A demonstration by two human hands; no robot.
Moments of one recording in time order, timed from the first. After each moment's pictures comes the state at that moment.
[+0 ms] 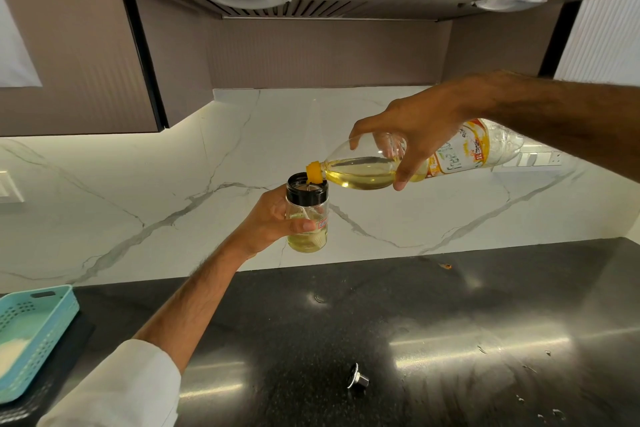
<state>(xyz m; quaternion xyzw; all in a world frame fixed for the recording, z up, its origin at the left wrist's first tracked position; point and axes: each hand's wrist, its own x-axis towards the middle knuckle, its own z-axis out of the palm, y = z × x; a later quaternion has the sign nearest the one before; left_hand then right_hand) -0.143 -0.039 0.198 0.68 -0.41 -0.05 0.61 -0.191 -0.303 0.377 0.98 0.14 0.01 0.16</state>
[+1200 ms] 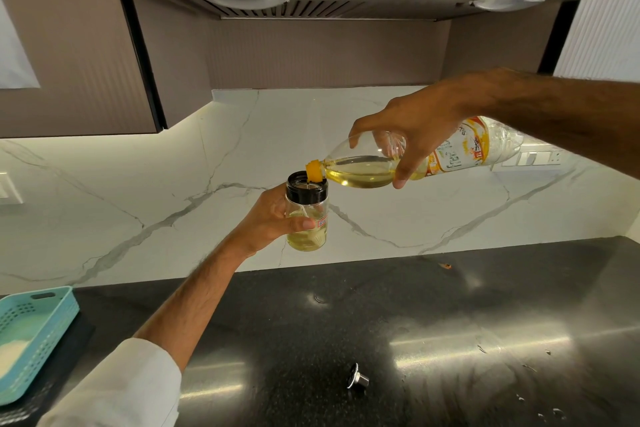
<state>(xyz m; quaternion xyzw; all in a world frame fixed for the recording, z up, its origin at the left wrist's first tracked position) -0.144 -0.040 0.202 0.68 -0.41 -0.04 0.61 -0.197 -0.303 0.392 0.95 0.24 -0.07 0.16</state>
